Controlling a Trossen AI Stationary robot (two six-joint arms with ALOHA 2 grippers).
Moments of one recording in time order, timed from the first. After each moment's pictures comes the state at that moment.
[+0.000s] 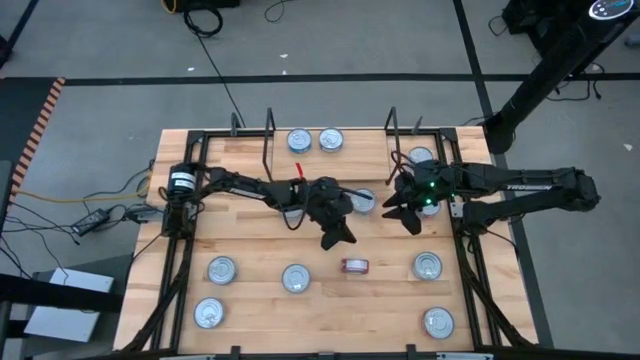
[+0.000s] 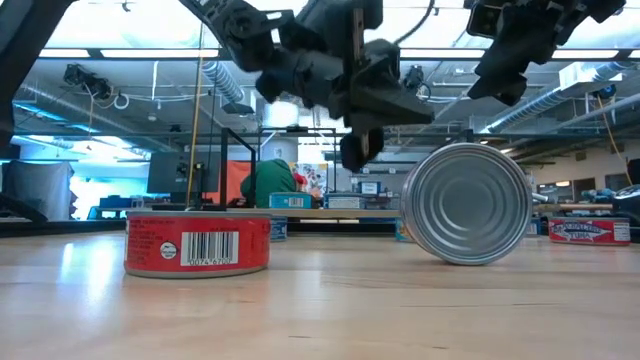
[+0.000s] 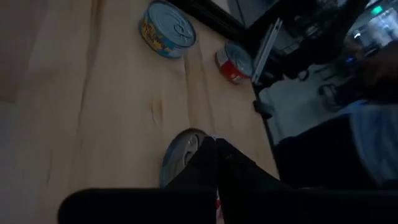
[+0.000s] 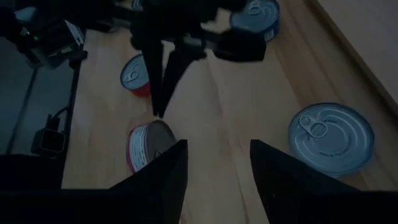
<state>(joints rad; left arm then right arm) 0.05 1.96 1.29 0.16 0.56 -0.44 -0.09 0.91 0.75 -0.54 -0.19 0.34</state>
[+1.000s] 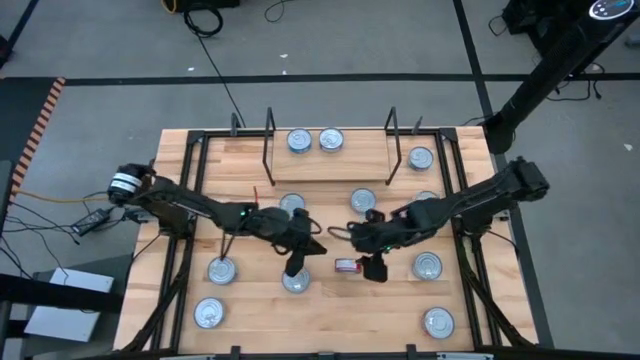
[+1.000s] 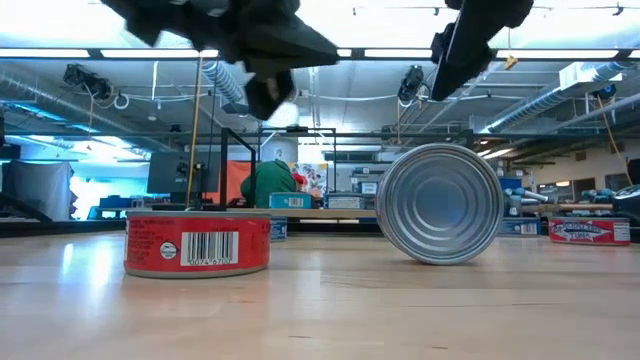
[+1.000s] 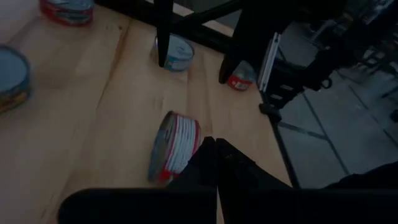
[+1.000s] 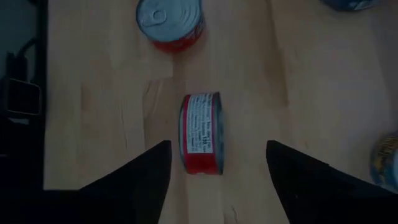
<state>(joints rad) -0.21 1.52 0.84 0.31 0.06 -0.46 0.32 1.55 1.23 -0.73 0.06 0.45</state>
